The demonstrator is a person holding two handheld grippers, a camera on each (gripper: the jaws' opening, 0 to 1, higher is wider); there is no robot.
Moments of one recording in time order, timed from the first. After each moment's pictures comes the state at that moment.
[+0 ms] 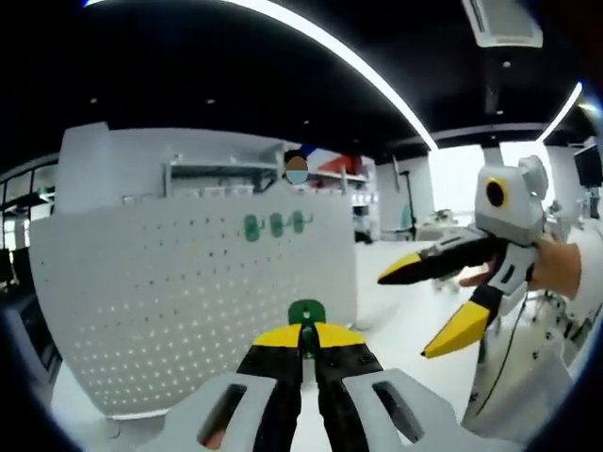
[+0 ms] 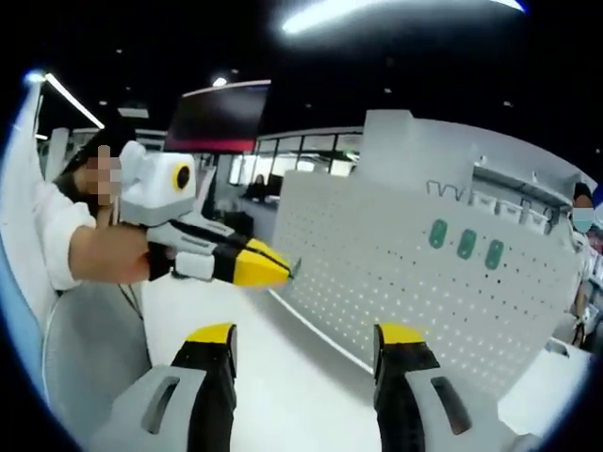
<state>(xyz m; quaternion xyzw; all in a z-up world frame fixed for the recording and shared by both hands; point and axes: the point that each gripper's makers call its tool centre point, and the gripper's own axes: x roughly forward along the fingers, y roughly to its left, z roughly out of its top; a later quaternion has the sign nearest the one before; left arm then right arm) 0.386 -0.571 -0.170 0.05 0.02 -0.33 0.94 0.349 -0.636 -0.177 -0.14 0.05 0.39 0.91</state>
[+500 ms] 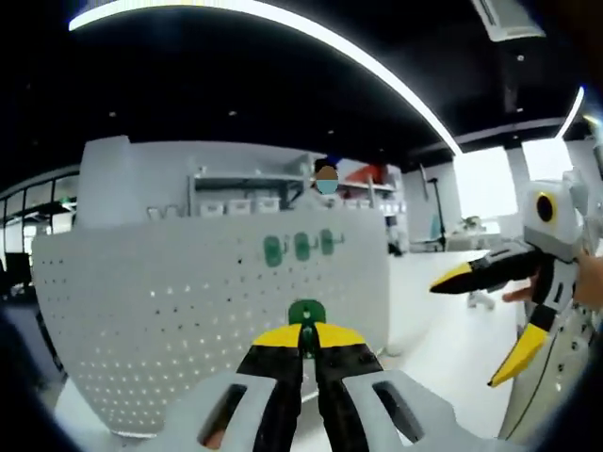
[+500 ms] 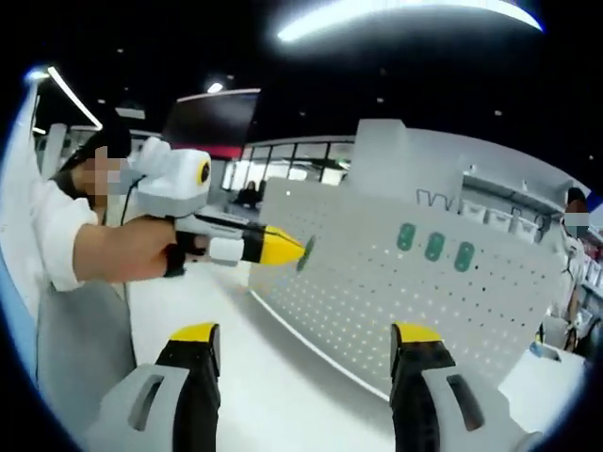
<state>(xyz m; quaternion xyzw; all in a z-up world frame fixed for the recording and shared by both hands) 0.442 -0.587 -0.146 0.04 -0.02 -0.27 0.96 0.368 -0.673 -0.172 -0.15 0.02 0.38 0.91</state>
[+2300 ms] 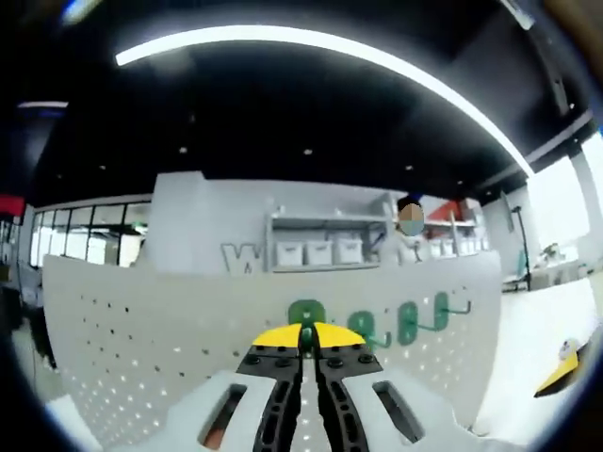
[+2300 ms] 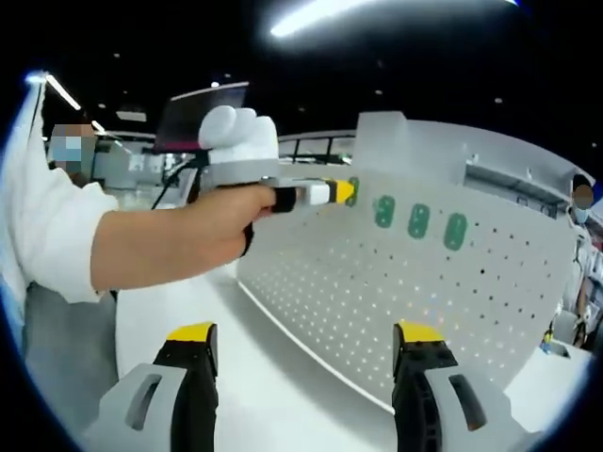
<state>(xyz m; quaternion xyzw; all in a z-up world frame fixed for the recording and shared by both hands) 0.569 -0.587 -0.088 0.00 -0.13 -0.08 0.99 0.422 -0.698 -0.194 -0.14 0.04 0.40 0.91</state>
